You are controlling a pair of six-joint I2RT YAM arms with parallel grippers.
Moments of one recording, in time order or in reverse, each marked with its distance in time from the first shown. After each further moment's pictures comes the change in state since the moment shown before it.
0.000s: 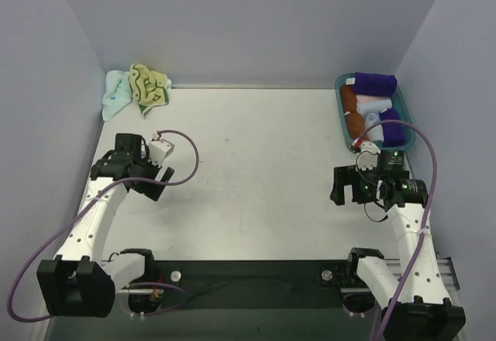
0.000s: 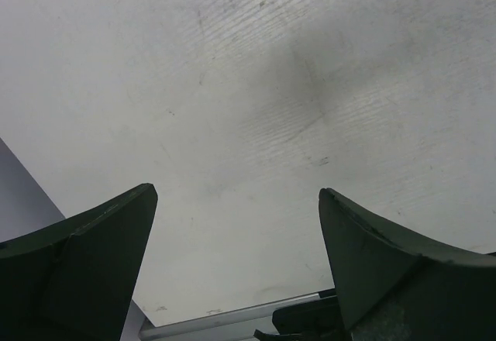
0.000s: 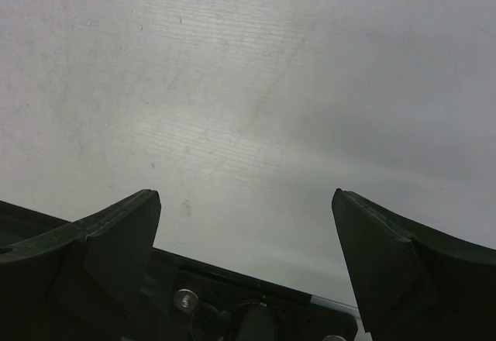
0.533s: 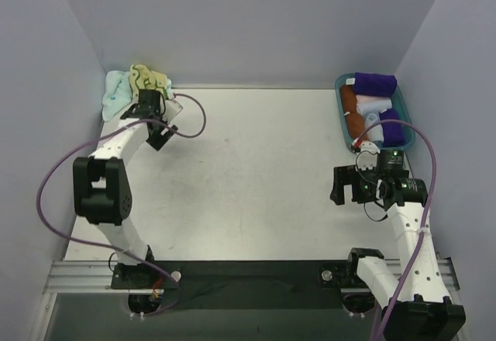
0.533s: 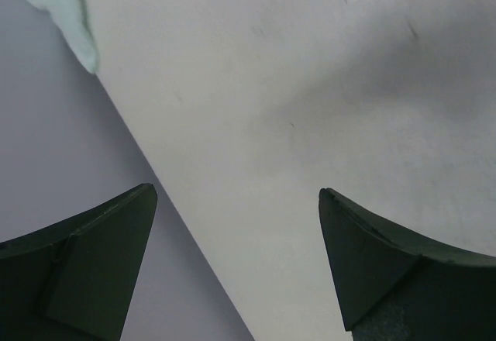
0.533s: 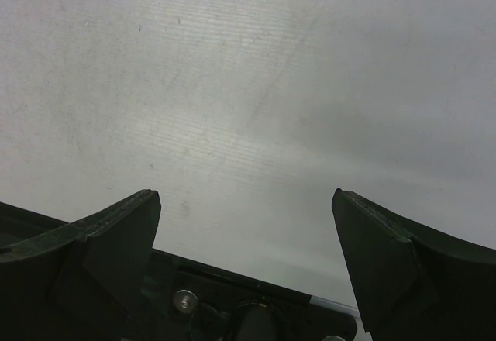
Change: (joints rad) left arm -0.023 0.628 0.366 0.346 -0.295 0.181; right arm -0.002 0.009 0.000 0.006 0.003 0.001
